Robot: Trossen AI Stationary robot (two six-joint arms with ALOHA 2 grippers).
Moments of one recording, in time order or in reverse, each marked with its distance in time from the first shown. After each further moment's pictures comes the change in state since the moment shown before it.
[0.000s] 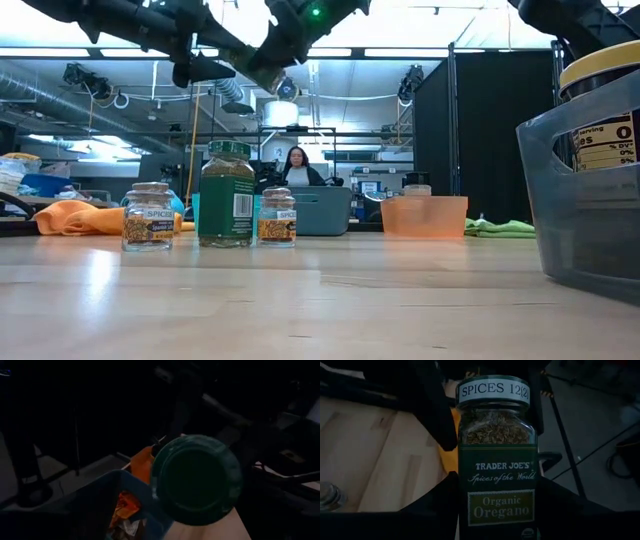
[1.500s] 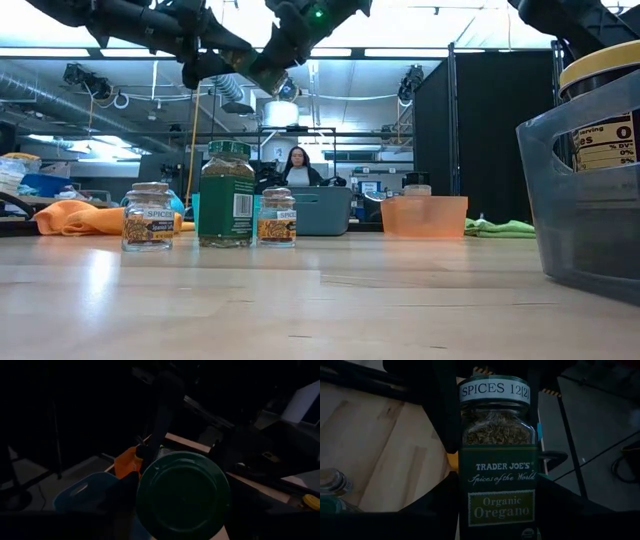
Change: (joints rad) left arm -0.001 0.047 0.000 0.061 0.084 -0.014; right arm -0.001 0.002 0.000 -0.027 -0.032 -0.048
